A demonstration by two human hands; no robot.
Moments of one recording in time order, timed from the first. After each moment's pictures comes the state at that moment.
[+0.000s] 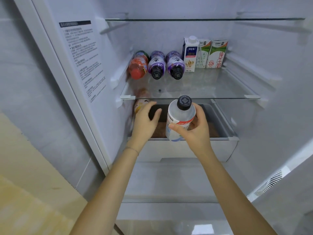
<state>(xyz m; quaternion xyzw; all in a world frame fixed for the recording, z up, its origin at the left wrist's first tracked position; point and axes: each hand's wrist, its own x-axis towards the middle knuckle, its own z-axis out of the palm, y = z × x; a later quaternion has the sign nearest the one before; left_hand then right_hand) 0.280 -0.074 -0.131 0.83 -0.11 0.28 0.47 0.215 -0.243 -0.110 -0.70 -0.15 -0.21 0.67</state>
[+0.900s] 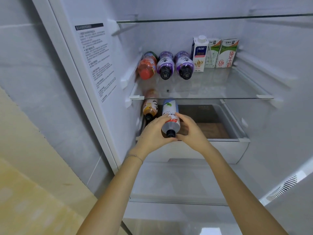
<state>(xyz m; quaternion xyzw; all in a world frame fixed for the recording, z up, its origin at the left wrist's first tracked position) 0.252 -0.067 -0.145 0.90 -0.18 0.12 0.37 0.270 -0.245 -0.160 -0.84 -0.18 -0.02 0.52</state>
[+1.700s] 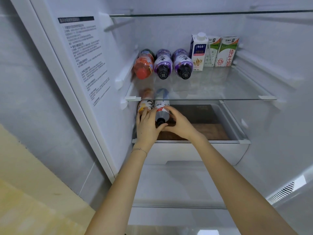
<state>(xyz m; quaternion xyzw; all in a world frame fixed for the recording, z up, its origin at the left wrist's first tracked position) 0.311 -0.064 -0.173 0.93 -0.06 0.25 0.26 0.331 -0.221 -0.161 -0.86 -0.22 -0.02 0.47</state>
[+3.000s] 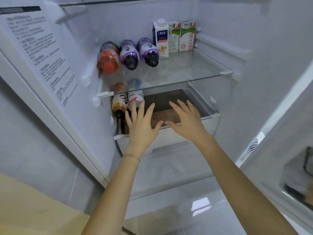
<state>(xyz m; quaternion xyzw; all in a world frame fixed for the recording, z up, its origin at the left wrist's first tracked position) 0.258 -0.097 -0.163 0.94 -0.17 0.22 0.20 0.233 -0.273 -0.149 -0.97 -0.02 -0.13 0.21</state>
